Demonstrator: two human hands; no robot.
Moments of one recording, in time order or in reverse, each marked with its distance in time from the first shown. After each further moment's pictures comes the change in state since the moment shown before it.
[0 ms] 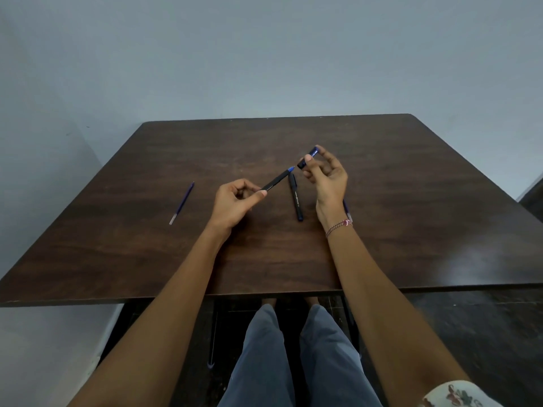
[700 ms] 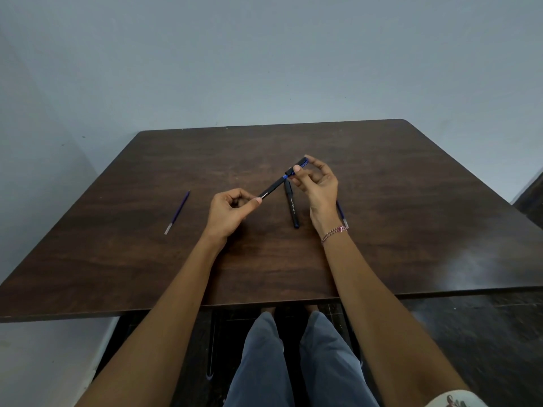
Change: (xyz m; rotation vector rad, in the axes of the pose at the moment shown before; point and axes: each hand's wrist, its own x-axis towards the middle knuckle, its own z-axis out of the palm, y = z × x) left_hand 0.003 -0.006 0.000 -0.011 -0.007 0.006; right_hand -0.002 0.001 0.001 -0.020 -0.079 0.025
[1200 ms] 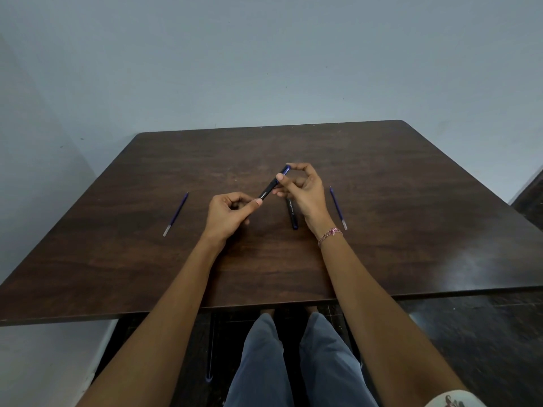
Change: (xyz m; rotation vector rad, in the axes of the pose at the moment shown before) left_hand -0.002 -0.002 -0.001 0.007 0.019 0.024; right_hand -0.007 0.004 0.006 -0.146 -0.249 0.027
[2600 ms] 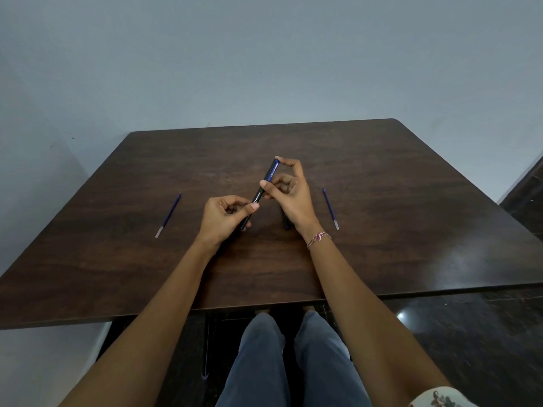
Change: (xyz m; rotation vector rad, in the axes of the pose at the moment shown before) left_hand -0.006 0.005 0.005 -0.051 -0.032 -0.053; right_hand -0.005 0.003 0.007 -0.135 -0.082 -0.170
